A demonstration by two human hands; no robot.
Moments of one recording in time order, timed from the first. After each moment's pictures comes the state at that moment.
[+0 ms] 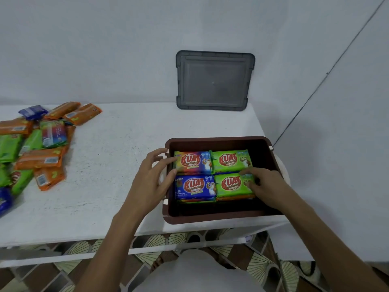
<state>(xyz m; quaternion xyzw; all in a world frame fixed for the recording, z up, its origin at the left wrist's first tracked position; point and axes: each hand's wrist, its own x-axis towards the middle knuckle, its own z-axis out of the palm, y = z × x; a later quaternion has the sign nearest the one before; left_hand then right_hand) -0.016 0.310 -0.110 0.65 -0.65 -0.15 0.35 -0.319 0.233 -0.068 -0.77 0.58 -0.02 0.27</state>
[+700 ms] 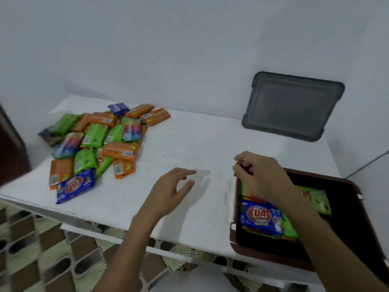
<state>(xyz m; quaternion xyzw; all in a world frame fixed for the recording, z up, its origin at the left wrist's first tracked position) 0.088 0.349 -0.104 0.71 -0.60 -0.17 0.33 -0.131 0.224 -0.010 -0.86 0.44 -0.10 0.24</state>
